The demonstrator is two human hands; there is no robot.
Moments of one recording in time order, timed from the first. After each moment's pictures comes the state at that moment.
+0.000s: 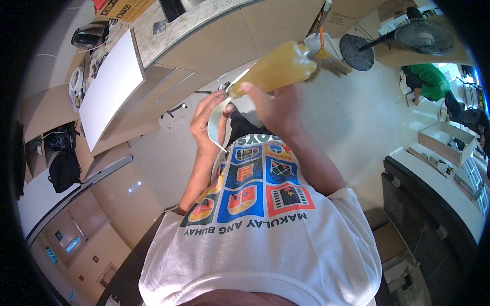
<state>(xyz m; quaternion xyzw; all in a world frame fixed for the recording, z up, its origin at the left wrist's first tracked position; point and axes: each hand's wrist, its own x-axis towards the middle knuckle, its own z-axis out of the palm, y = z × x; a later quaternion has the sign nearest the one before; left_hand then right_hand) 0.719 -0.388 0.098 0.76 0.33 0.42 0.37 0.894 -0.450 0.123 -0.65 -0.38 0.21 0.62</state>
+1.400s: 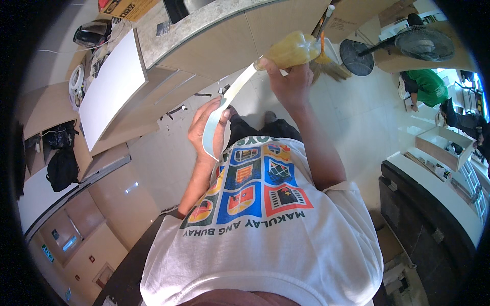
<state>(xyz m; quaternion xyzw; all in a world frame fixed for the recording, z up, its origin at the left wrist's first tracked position) 0.713 -0.414 0.112 0.74 0.37 0.42 0.38 0.919 -0.445 0.114 -0.70 -0.39 0.14 0.59</state>
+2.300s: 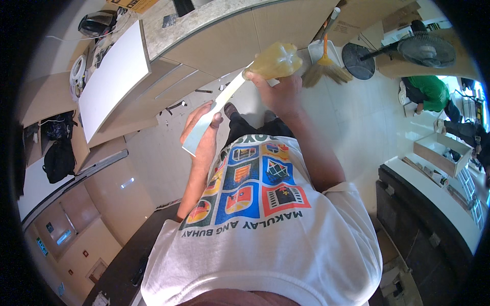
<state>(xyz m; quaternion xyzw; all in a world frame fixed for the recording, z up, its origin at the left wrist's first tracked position) 0.695 -0.438 0.119 0.68 0.45 0.41 0.41 0.926 -0.453 0.089 -0.65 -0.48 0.11 0.58</state>
